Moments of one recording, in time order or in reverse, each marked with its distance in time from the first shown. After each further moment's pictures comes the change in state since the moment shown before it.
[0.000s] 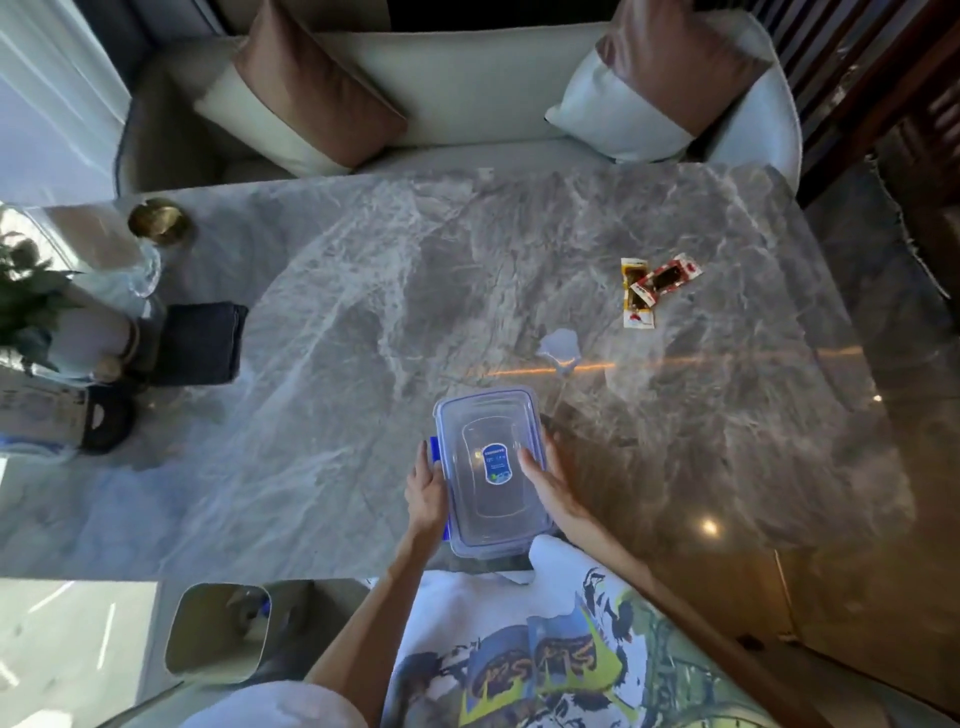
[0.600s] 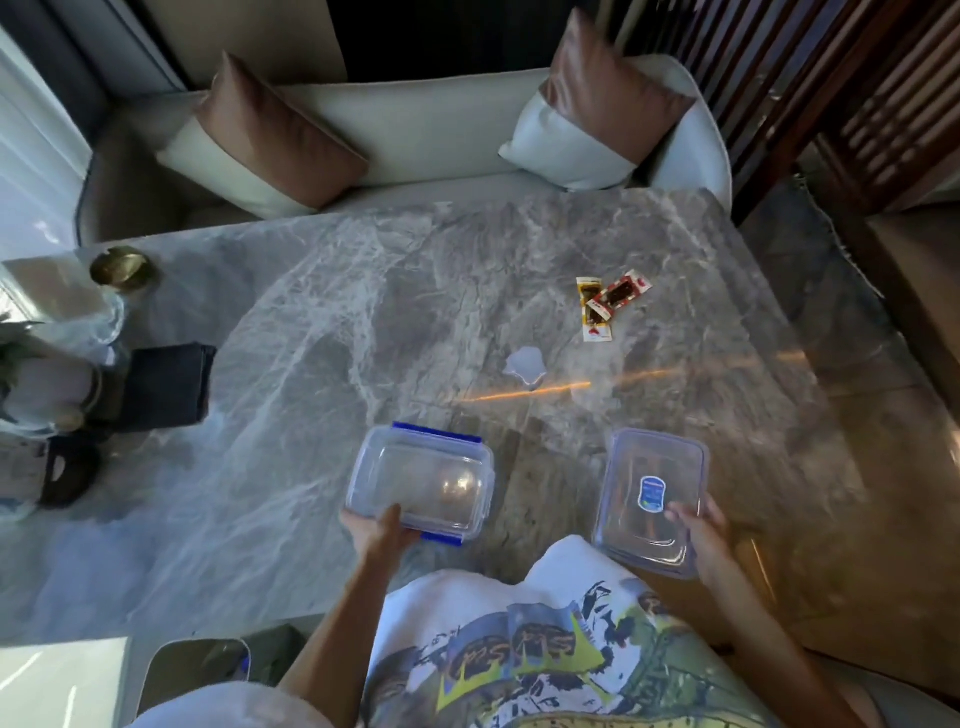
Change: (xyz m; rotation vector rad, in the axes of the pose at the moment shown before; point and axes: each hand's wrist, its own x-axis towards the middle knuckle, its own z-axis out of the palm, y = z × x) left_hand 0.001 -0.010 -0.027 -0.334 0.200 -0.204; right_hand -0.051 0.077 -0.182 0.445 0.663 0.231
